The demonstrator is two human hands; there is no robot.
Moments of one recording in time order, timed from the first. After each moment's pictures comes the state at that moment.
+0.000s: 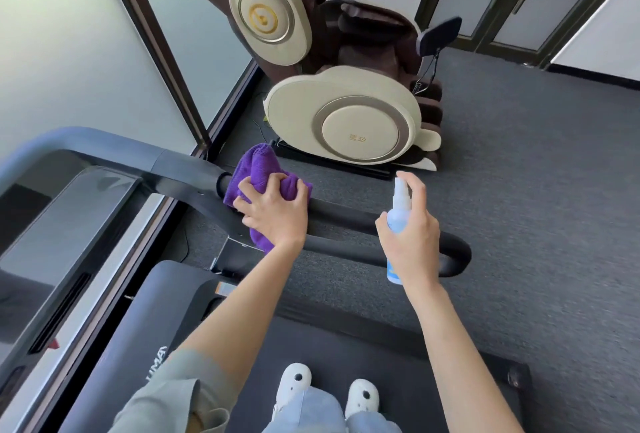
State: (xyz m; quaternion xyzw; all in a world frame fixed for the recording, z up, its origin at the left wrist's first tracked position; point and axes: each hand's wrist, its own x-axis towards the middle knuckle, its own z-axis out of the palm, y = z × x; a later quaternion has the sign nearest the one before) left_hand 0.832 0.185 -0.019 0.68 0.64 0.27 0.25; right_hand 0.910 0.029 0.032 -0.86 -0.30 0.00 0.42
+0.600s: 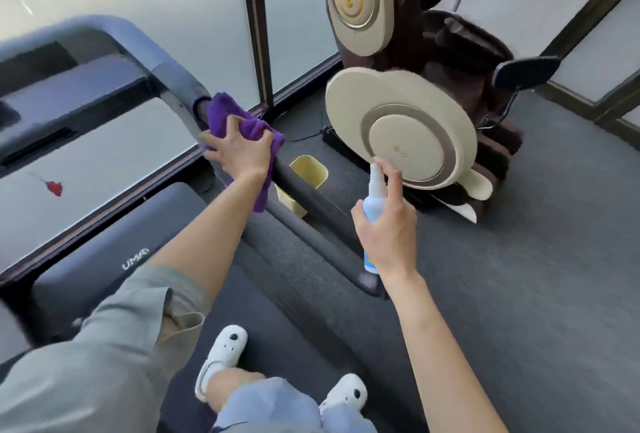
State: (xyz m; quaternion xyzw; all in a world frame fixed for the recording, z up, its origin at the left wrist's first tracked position) left_hand 0.889 0.160 -0.015 0.45 0.77 0.35 0.28; right_hand 1.031 -0.025 0.026 -0.74 -0.51 0.12 0.42
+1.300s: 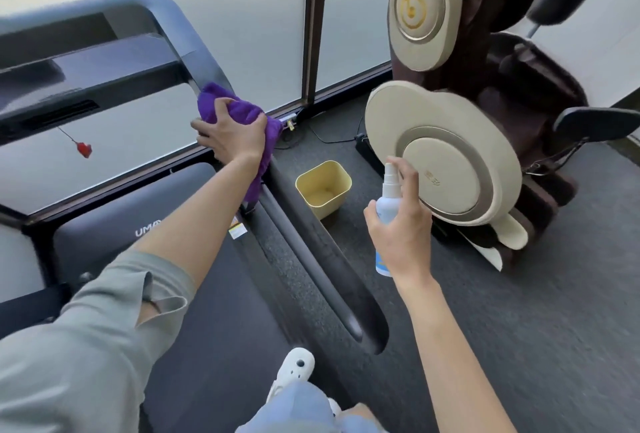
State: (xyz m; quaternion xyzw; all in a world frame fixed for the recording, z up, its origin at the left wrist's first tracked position) left_hand 0.876 0.210 -0.022 0.34 0.83 0.39 0.21; right_hand 1.085 0.044 0.018 -0.67 -0.60 0.15 0.40
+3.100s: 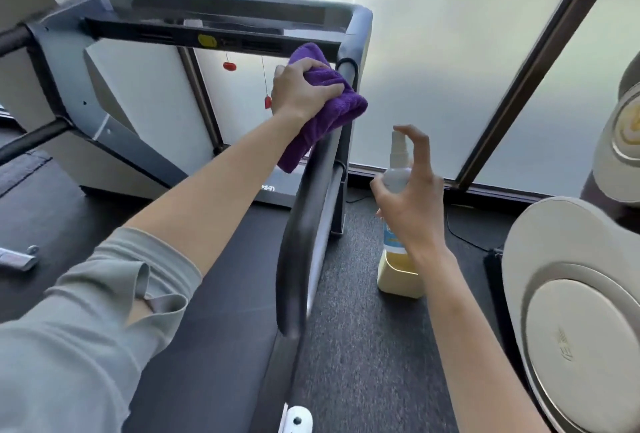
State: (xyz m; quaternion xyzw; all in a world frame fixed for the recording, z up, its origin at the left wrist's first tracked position) left_hand 0.961 0.087 0.005 0.30 0.83 0.48 0.03; right_hand 1.164 0.107 -0.056 -0.29 -0.79 0.37 0.40
